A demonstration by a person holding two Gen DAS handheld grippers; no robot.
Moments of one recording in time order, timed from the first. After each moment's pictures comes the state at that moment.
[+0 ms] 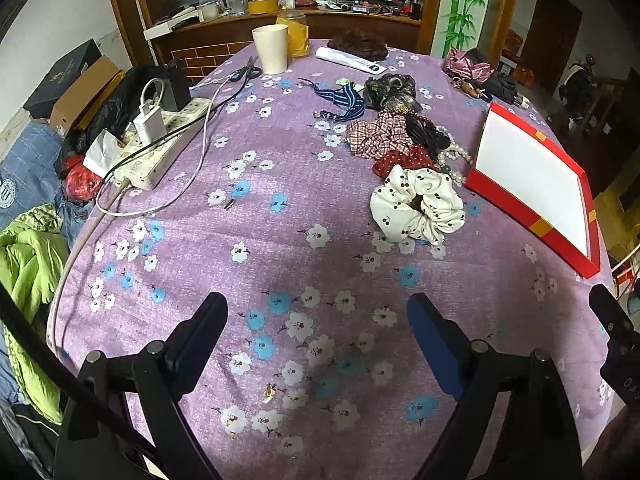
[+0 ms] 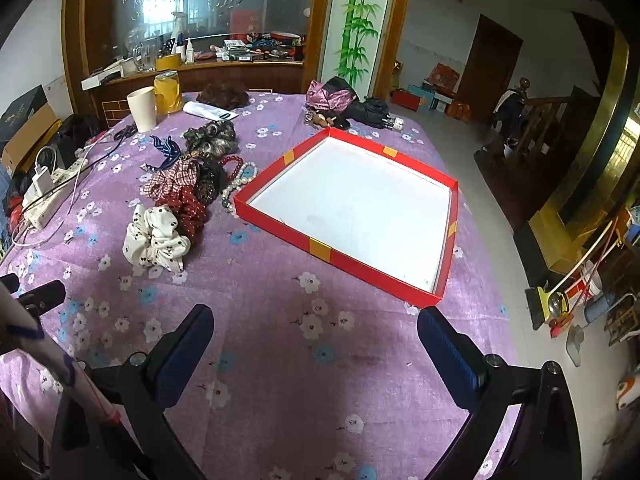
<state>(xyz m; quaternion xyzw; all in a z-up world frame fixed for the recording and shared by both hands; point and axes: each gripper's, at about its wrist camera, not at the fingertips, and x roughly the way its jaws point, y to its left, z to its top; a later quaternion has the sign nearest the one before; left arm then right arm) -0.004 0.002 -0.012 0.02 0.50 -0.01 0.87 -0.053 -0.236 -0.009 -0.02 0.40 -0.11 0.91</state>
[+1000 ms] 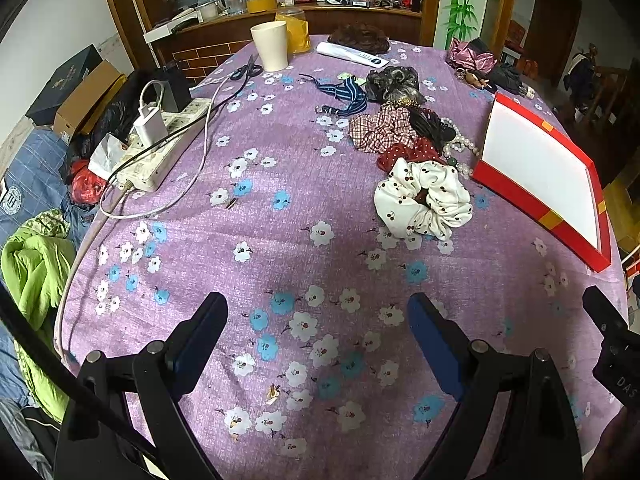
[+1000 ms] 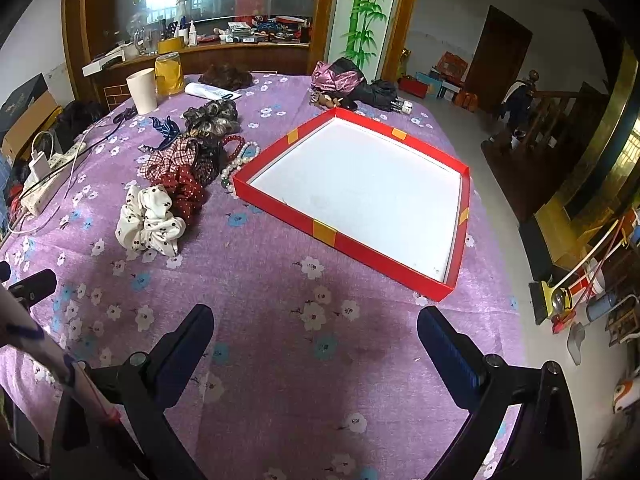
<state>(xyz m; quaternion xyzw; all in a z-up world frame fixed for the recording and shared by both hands) 0.000 -0.001 -0.017 0.04 0.50 0.00 0.86 -0.043 -0.237 -0.028 -0.02 0.43 -0.10 0.90</state>
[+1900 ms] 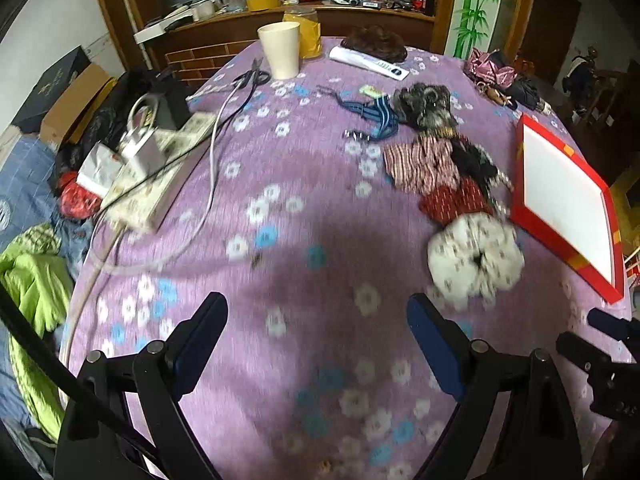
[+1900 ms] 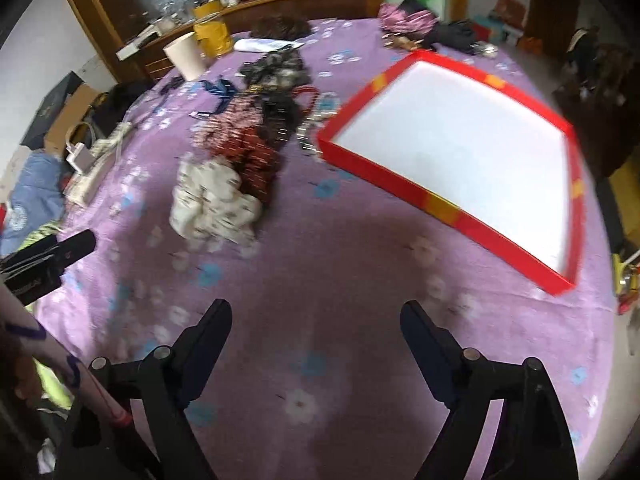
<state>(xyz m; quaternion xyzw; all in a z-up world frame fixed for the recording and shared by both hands) 0.079 0.040 -0.020 0.04 0.50 -0.02 0.86 0.018 -0.212 -0.059 0.08 0.51 0.05 0.85</state>
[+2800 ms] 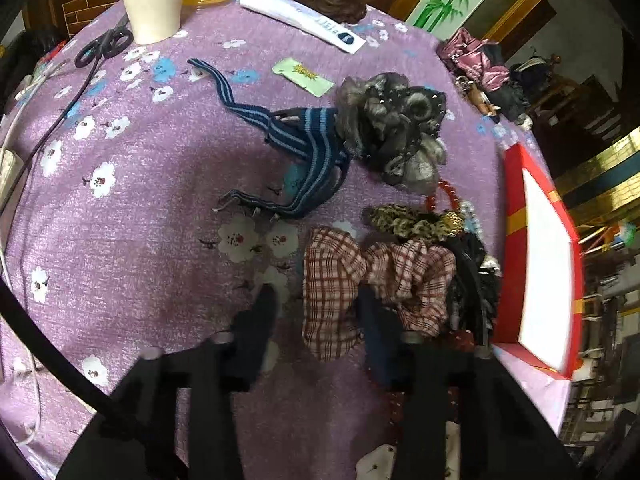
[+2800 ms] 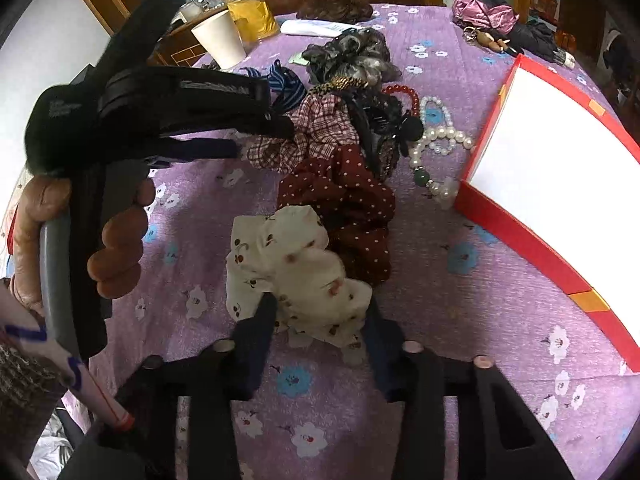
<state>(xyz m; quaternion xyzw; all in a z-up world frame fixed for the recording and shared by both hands) 0.262 -0.013 -0.095 -0.06 0.58 -0.16 0.79 0.092 -0.146 -0.092 0.08 0.53 0.09 0.84</state>
